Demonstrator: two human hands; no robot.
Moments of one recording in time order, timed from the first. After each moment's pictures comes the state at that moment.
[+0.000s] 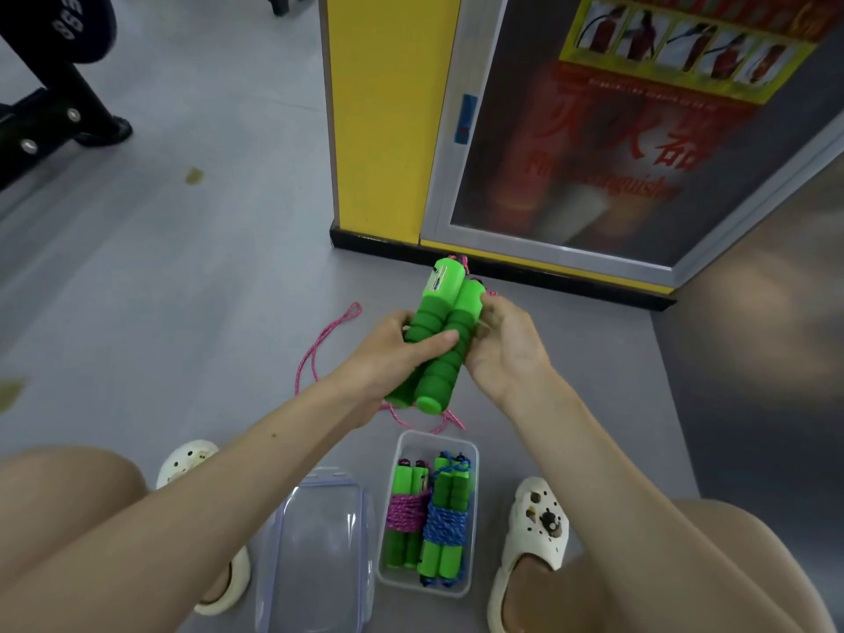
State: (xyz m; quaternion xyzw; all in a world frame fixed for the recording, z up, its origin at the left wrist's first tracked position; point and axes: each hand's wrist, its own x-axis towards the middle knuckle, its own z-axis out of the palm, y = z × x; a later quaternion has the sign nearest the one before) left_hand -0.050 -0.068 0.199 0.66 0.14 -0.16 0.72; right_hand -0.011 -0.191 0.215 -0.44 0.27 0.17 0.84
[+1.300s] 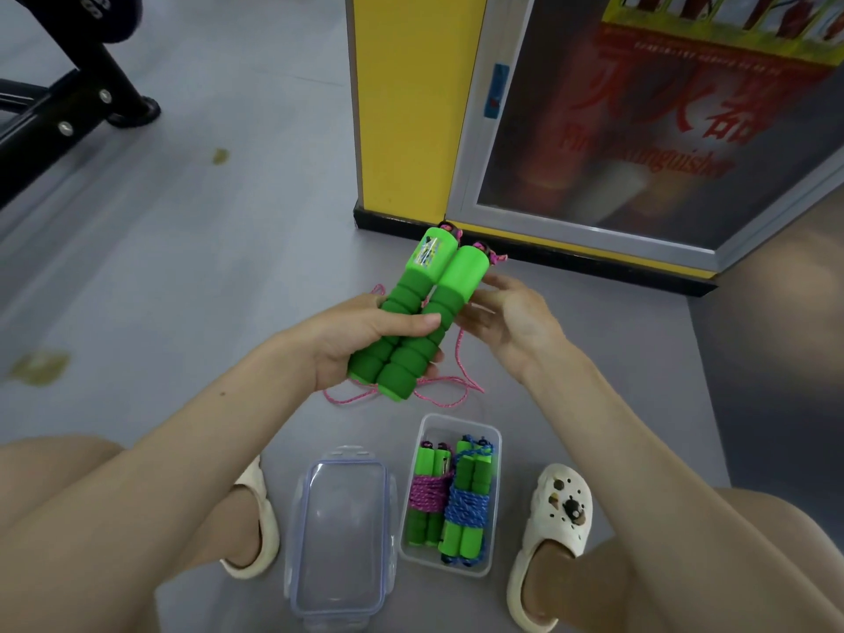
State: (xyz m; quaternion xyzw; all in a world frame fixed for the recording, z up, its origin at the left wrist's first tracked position) left_hand -0.050 -0.016 0.221 0.61 0.11 -0.30 0.73; right_hand 0.009 -0.186 0.198 -0.62 0.17 0.21 0.74
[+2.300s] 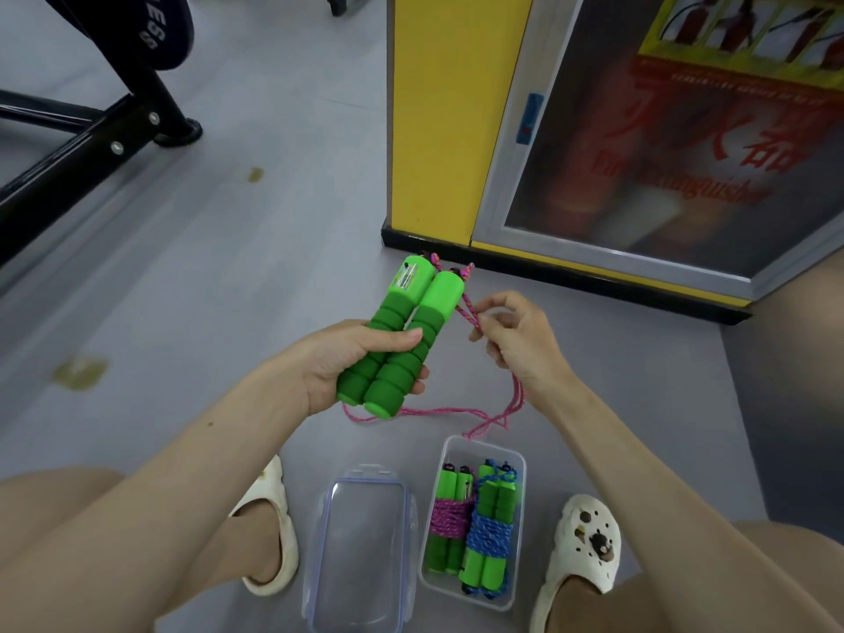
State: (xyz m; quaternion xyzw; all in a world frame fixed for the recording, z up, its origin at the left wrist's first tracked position) left_hand -0.060 0.023 0.223 0.58 0.20 -0.28 0.74; right_hand 0.003 -0.167 0.191 -0.78 0.00 0.16 0.60
